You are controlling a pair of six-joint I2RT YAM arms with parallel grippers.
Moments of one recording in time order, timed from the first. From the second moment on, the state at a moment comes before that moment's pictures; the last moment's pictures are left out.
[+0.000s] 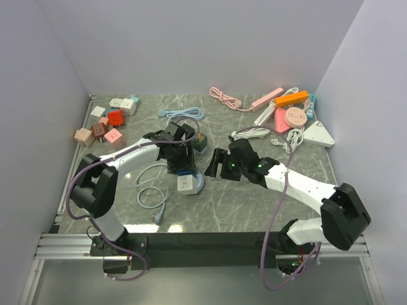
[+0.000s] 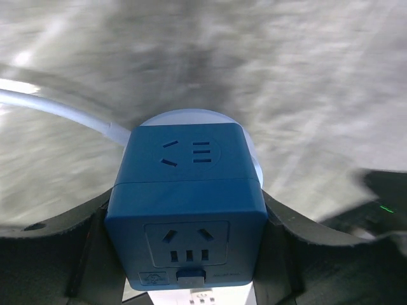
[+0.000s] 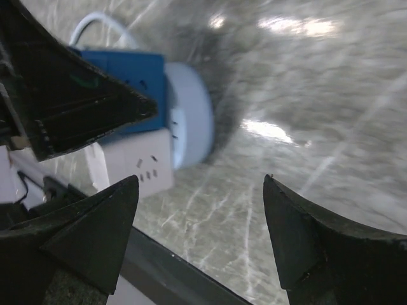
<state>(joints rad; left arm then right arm) -0.58 1.68 1.15 -0.61 0.18 -0.64 0.68 1.31 0.80 -0.27 -0.11 0.79</state>
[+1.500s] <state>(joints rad) -0.23 1.52 1.10 -0.41 0.66 -0.68 0.52 1.52 0.83 -0.22 -0.26 0.69</state>
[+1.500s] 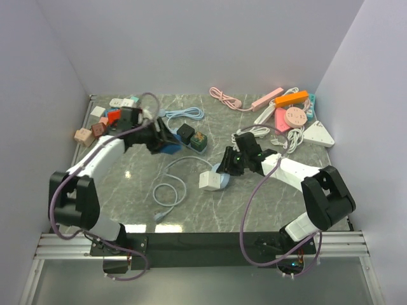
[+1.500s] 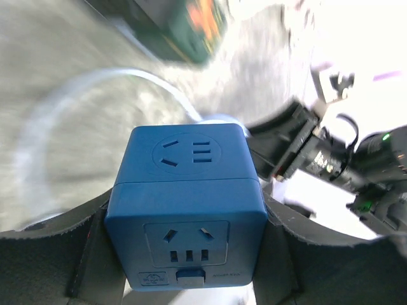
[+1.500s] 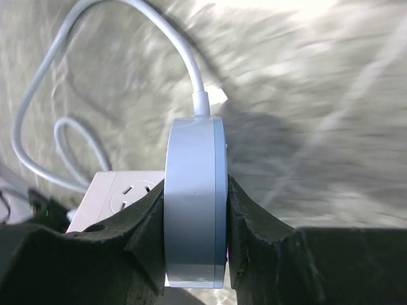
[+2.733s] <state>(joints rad) 0.38 1.91 1.65 -0.57 0.33 -0.59 0.48 1.51 0.93 -0.35 -0.30 0.70</state>
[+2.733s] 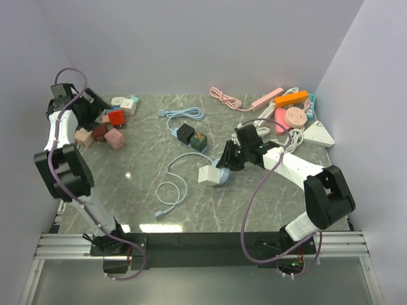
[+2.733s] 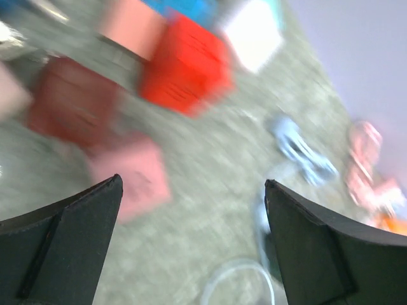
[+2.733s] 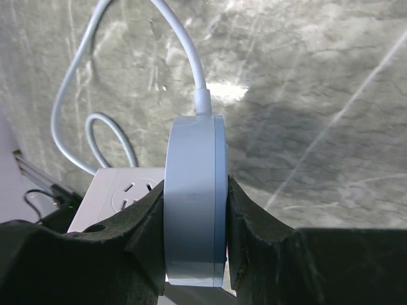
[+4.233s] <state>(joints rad) -0.57 1.52 1.04 -0.35 0.43 -0.59 0.51 1.64 1.08 -0.37 -0.44 0.80</state>
